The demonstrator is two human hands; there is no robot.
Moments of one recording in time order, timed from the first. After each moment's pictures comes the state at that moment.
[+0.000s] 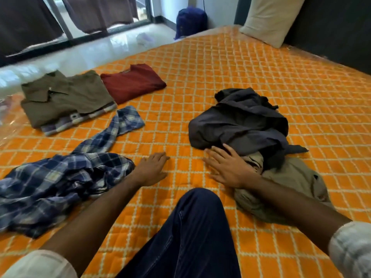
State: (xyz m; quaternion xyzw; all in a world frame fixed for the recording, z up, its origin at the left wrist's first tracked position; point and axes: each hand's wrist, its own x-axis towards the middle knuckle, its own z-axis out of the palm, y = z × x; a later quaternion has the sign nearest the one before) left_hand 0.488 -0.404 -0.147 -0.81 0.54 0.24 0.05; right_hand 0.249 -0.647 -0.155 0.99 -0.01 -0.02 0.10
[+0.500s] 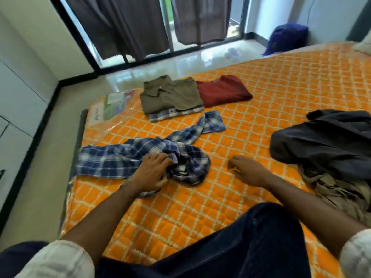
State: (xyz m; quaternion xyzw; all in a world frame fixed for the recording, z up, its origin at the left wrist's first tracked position) left_hand 0.536 -0.155 -0.098 -0.87 0.49 0.00 0.06; right_hand 0.404 -0.527 -0.126 0.99 0.07 -0.09 -0.12
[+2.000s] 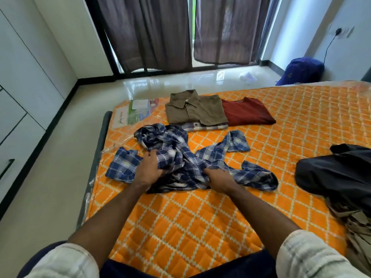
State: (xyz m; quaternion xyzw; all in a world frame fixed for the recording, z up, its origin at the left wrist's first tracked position) left_hand 0.611 -0.081 -0.111 -0.98 0.12 0.07 -0.17; right_hand 0.517 -0.354 -0.120 0.98 0.00 -0.17 -0.12
